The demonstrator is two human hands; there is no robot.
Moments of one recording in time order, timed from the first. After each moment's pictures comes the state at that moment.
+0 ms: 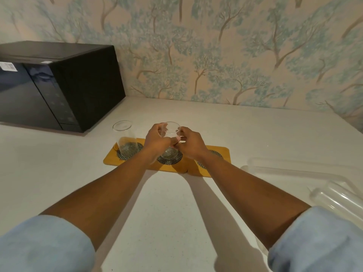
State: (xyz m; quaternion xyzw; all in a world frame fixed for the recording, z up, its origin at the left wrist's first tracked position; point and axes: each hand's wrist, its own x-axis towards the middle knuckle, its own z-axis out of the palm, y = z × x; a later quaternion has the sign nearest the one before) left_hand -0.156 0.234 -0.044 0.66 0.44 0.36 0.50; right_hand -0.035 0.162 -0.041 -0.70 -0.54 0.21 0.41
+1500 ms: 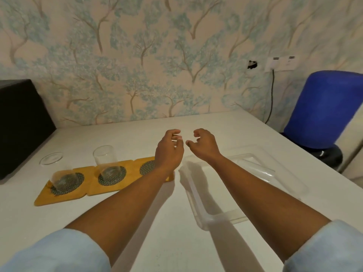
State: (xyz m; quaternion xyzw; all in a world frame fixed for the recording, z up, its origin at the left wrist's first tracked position) left_hand -0.012 0.064 -0.006 0.79 0.26 0.37 0.41; right_hand 0.092 -0.017 0.006 -0.83 -0.34 0.02 0.43
